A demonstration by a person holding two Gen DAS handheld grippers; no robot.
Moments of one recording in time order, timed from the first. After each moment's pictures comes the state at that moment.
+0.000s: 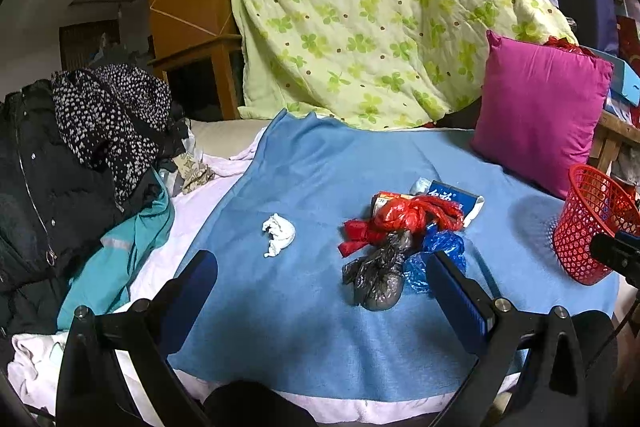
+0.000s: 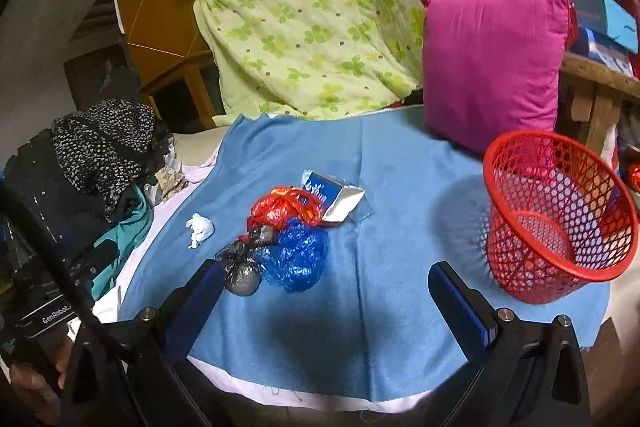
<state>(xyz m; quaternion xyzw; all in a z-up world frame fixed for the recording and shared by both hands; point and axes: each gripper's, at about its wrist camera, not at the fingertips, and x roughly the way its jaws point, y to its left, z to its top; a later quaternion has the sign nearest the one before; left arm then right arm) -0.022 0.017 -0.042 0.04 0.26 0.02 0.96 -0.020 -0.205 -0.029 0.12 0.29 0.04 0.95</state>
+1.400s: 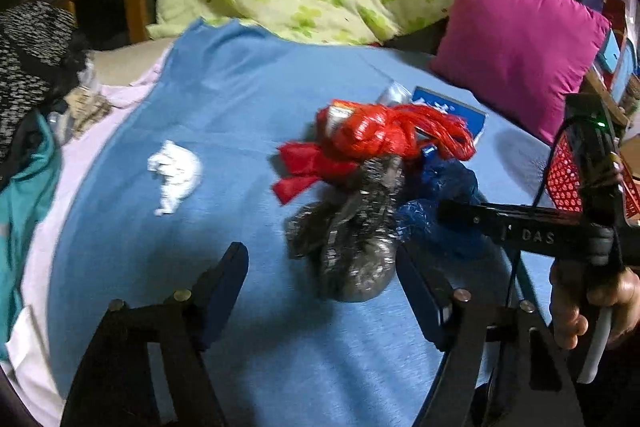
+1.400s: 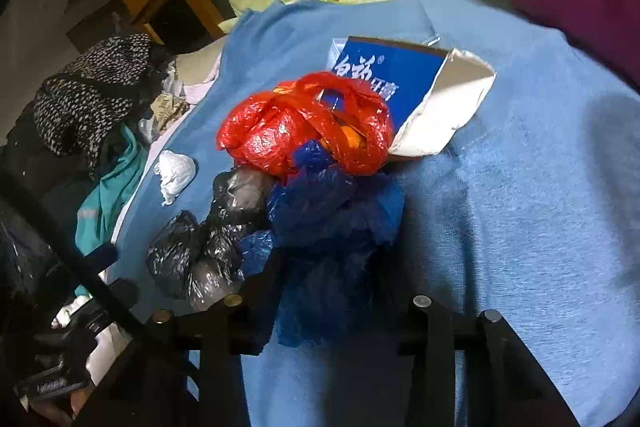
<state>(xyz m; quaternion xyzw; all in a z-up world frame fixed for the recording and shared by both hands) 0.099 0.019 -0.152 0.02 0.40 -0.13 0.91 0.158 -0.154 -0.176 0.14 0.46 0.12 0.87</state>
